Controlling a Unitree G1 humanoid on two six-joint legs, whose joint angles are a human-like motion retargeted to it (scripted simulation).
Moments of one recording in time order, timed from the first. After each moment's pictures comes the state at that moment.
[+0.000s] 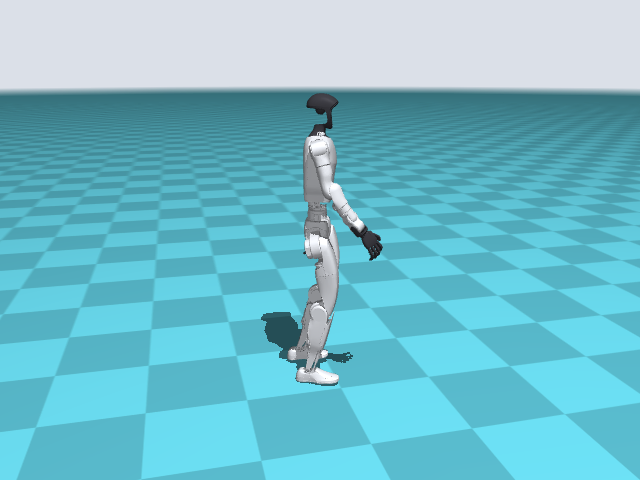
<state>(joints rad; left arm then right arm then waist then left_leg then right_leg) 0.20 0.16 -0.33 1.29 0.11 -0.01 -0.17 -0.30 -0.15 0.45 1.14 -0.16 -0.07 -0.02 0.07 -0.10 0.02 0.01 -0.06 0.11 0.29 -0.42 0.12 -0.10 -0.04 -0.06 0.27 -0.25 0.08</state>
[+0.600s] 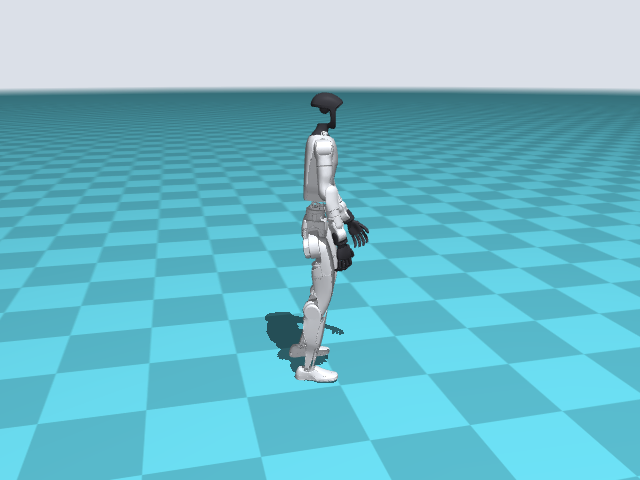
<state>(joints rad) -0.20 0.26 -0.35 1.07 -0.06 -0.08 -0.09 -0.15 -0.14 0.40 1.31 -0.13 -0.02 0.12 0.09 -0.13 0.04 -0.13 -0.02 0.16 0.39 -0.37 0.08 -0.07 -0.04 -0.13 0.11 -0.19 0.06</state>
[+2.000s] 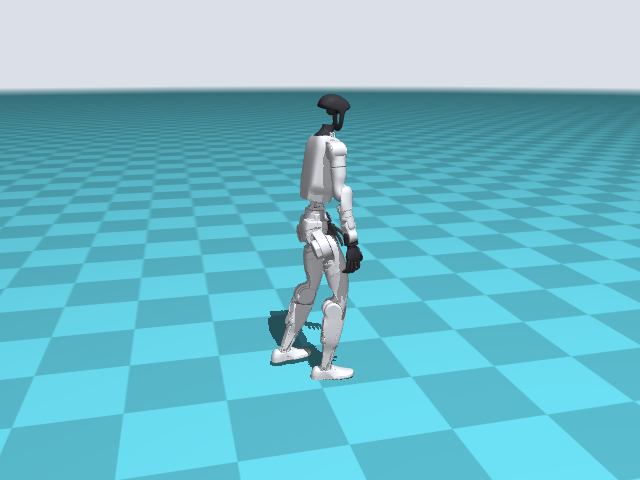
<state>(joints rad) -0.10 0.27 -0.27 1.07 -0.02 -0.09 -0.05 -0.24 -0.17 0.22 1.43 -0.04 0.01 0.10 0.03 -0.11 0.16 0.00 -0.07 0.08 0.33 -0.44 0.06 -0.23 -0.09 -0.18 0.32 -0.21 0.05</state>
